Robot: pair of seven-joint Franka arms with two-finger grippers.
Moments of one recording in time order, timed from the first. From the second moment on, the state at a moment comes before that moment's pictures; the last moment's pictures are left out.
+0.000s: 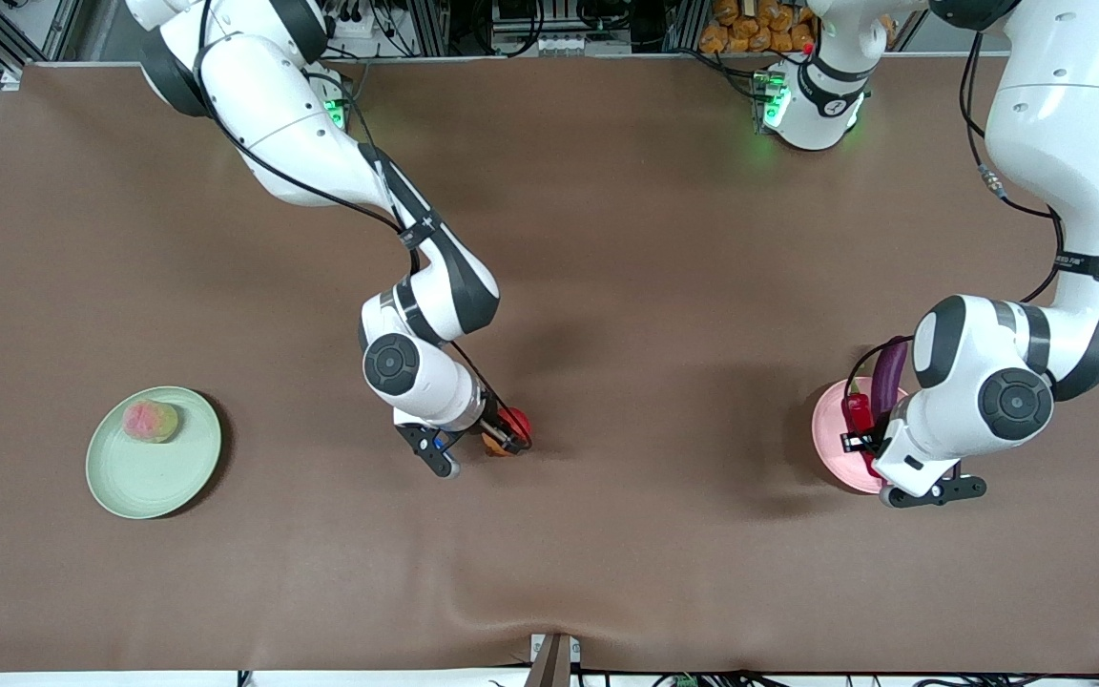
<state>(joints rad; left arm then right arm) 0.13 0.68 -0.28 -1.53 0.24 2.10 -0.36 0.49 0.90 0.06 -1.29 0.25 2.33 1.15</state>
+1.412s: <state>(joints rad) 0.17 0.52 -0.29 -1.47 0.24 2.02 -0.30 -0.16 0.83 0.03 -1.18 0.05 1.75 -0.23</state>
